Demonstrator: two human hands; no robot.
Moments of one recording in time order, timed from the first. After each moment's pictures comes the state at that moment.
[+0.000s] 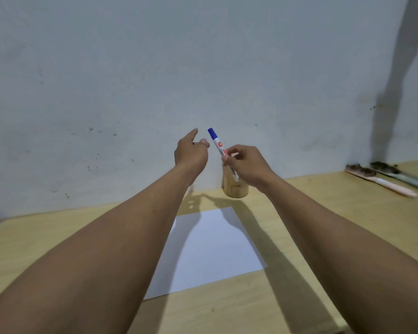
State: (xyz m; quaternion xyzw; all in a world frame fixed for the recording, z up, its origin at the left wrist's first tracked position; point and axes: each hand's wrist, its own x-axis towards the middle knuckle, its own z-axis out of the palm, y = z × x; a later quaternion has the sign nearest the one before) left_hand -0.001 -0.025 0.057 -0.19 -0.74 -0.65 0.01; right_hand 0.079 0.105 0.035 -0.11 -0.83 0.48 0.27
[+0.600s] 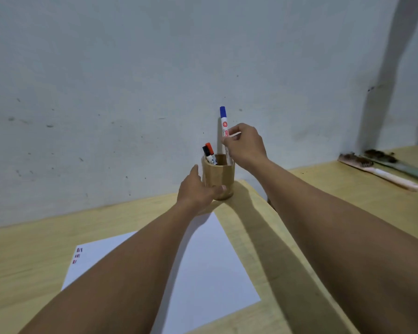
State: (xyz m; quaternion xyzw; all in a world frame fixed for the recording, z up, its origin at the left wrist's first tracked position) left_hand -0.037 0.052 -0.055 -0.25 -0.84 -0.47 -0.07; right_hand 0.014 0.185 0.025 -0.23 -0.81 0.41 0.35
